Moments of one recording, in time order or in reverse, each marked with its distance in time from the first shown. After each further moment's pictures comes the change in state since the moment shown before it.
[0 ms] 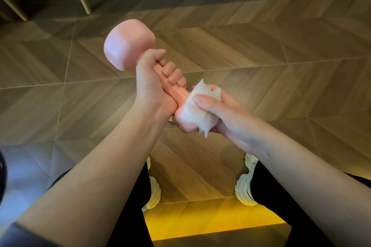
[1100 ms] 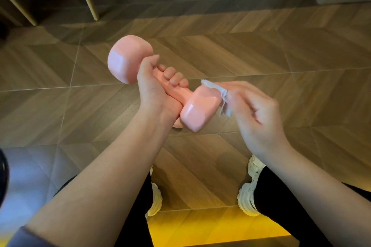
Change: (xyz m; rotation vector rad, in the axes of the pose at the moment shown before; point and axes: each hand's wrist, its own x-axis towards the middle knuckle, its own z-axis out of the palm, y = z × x) left_hand 0.007 0.006 -0.001 -0.194 0.071 0.018; right_hand -0.010 -0.004 -0.011 -0.683 0.365 -0.794
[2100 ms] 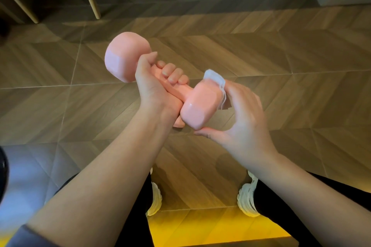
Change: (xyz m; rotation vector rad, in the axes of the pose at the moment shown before) left_hand -0.003 0.003 0.002 -0.079 -0.027 0.018; right_hand -0.010 0.002 0.018 -0.367 -0.026 -0.114
